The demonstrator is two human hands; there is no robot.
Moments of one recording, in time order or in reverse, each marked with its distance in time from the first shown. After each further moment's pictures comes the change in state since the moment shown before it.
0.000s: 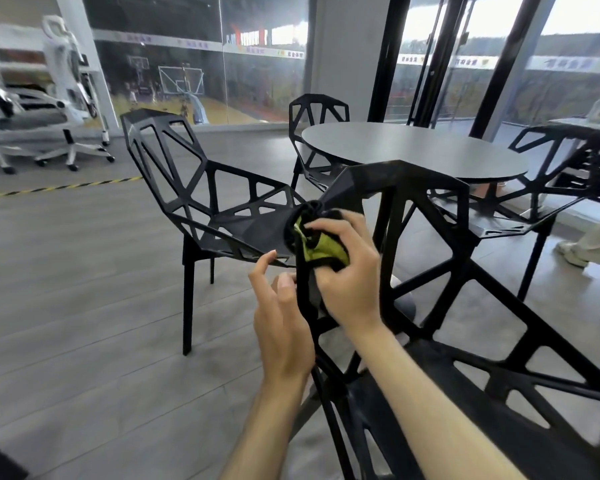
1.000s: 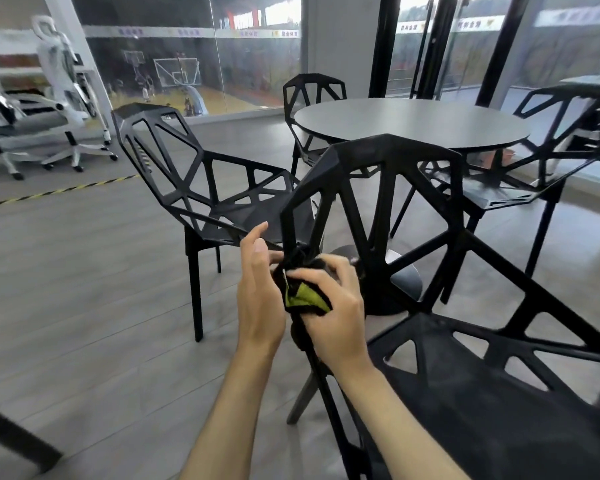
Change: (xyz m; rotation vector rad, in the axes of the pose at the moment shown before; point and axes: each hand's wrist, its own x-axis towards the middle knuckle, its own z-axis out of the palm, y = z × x) left_hand 0.020 0.005 -0.015 -0.018 -0.122 -0.068; right_hand -0.085 0.013 -0.003 -0.056 -0.083 0.138
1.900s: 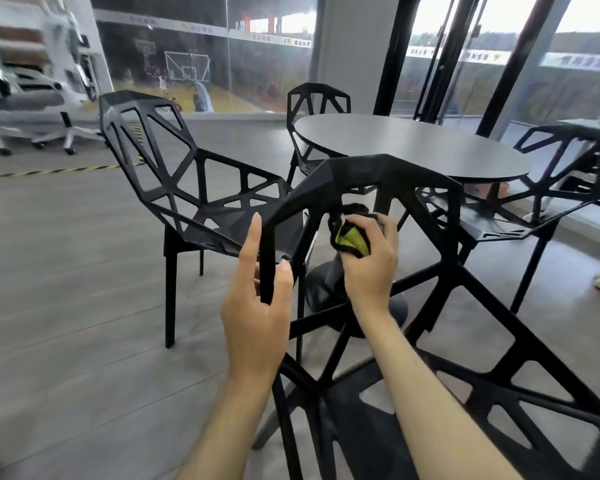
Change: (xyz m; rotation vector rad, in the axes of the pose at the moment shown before) left_hand -0.003 -0.010 0.037 0.191 0.187 0.213; right_hand 0.110 0.092 -0.024 -0.087 0.217 0.077
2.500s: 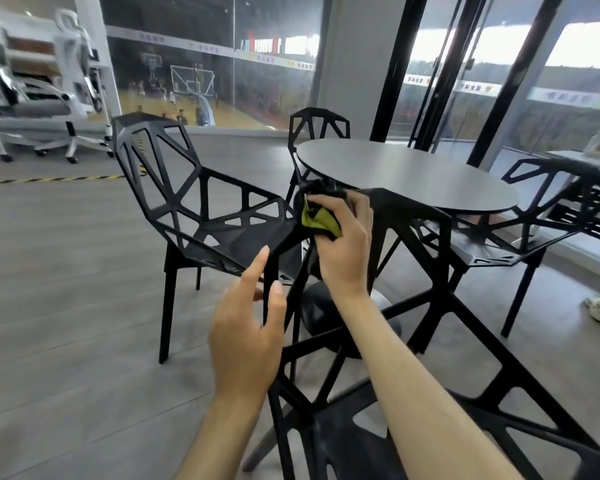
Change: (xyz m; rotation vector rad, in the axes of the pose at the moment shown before) left_hand 0.014 0.010 -0.016 0.246 0.043 0.123; right_hand 0.048 -0.071 0.018 0.021 -0.079 -0.203
